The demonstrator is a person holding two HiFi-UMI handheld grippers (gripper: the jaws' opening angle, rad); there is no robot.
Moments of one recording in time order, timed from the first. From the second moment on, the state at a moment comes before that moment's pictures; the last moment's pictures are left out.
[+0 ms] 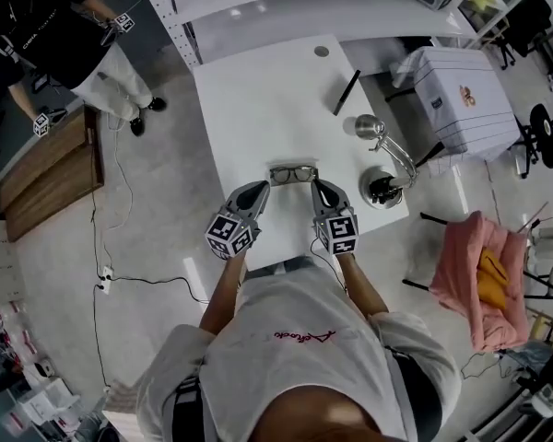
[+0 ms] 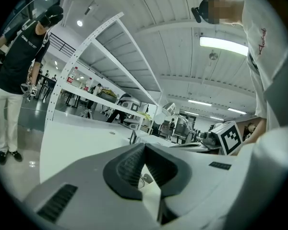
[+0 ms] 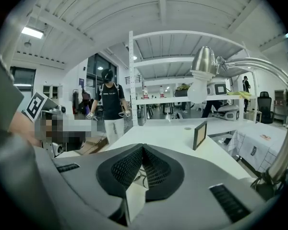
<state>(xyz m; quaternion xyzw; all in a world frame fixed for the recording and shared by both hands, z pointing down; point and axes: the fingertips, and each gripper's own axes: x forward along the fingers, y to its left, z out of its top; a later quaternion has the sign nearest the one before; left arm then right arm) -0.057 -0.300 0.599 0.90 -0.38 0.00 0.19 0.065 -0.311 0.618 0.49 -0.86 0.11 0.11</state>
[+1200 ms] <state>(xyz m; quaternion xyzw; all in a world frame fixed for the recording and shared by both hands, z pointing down) -0.065 -0.284 0.656 0.89 -0.37 0.02 0.26 0.037 -0.307 0.718 0.46 -0.85 0.18 0.20</state>
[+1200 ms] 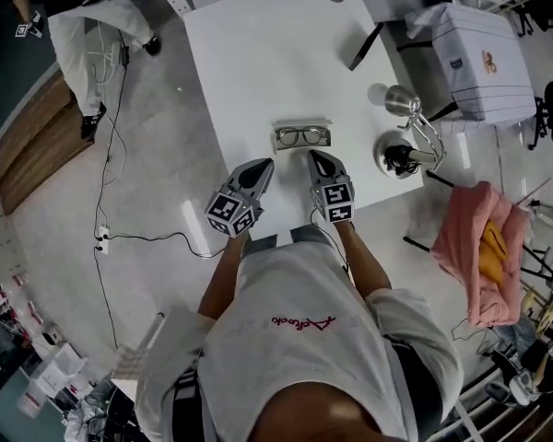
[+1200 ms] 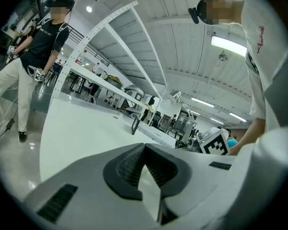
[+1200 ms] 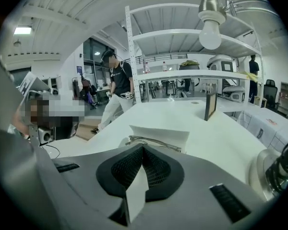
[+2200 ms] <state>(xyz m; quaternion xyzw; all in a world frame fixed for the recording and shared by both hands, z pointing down) -0.074 -0.273 0.652 0.89 -0.38 0.01 0.26 -0.008 -0.347 0.749 0.26 -0.82 -0.20 0.46</state>
